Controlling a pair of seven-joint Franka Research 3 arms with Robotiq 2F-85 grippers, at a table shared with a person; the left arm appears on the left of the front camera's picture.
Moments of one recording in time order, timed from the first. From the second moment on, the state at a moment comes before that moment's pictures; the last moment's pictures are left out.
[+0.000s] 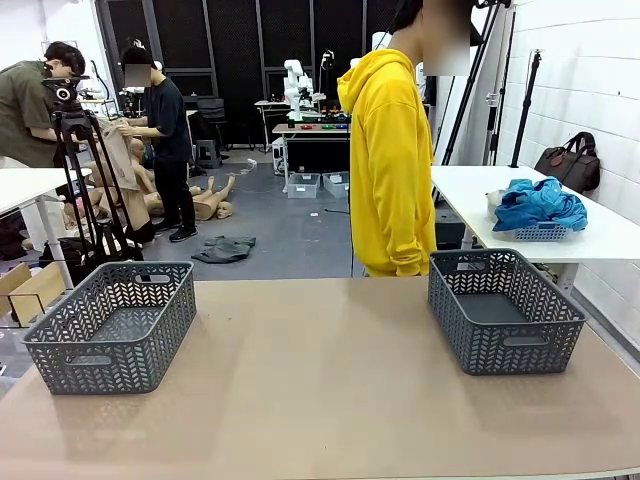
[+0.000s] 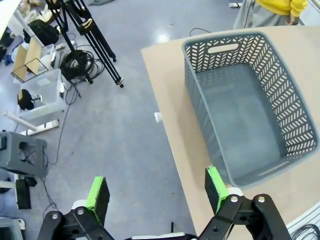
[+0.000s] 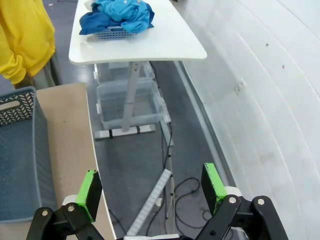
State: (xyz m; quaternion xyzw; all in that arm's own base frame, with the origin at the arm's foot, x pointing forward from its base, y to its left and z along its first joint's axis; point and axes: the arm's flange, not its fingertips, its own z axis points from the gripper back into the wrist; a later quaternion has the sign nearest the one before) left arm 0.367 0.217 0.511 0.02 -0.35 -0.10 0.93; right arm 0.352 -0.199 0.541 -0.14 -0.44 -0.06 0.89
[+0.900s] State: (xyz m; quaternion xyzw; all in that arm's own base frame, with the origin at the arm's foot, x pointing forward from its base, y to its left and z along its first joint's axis) left arm 0.366 0.215 0.515 0.02 -0.35 -0.10 0.93; right arm 0.347 -0.197 0.549 -0.14 -0.44 -0.06 0.88
